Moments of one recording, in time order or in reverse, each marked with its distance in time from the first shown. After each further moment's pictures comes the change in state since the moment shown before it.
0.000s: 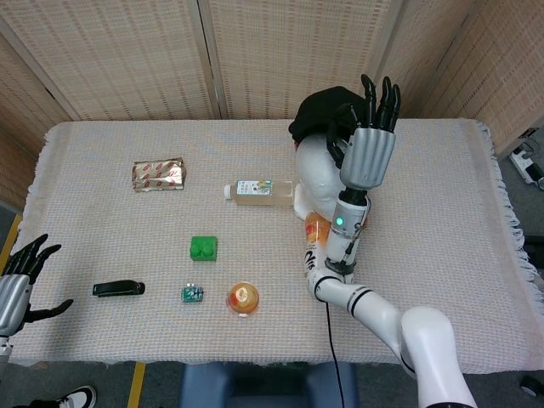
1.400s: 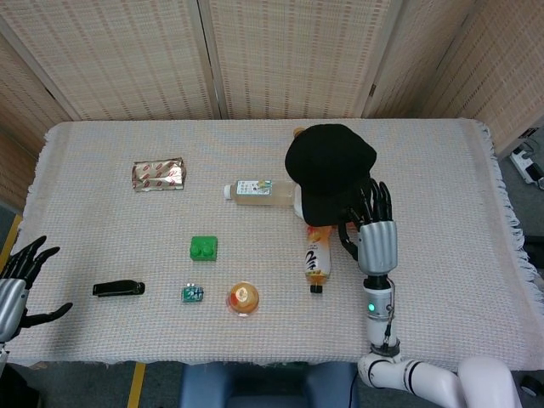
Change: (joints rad) left arm 0.019 0.020 0.007 -0.024 0.035 0.041 -0.026; right arm -0.555 0.068 -0.441 -0.406 -0.248 0.079 0.011
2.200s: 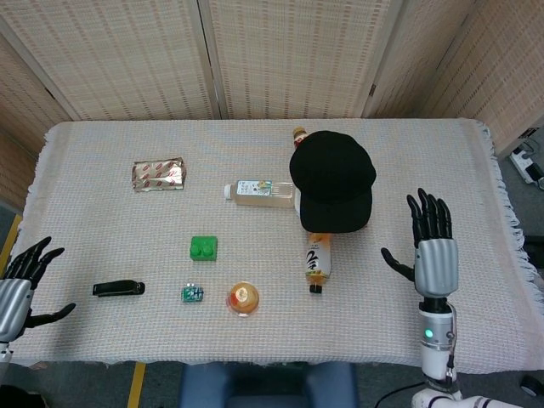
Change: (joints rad) left arm -0.004 -0.009 0.005 -0.001 0.013 -0.006 0.033; right arm -0.256 0.404 -0.105 -0.509 -0.042 0.016 -0.123
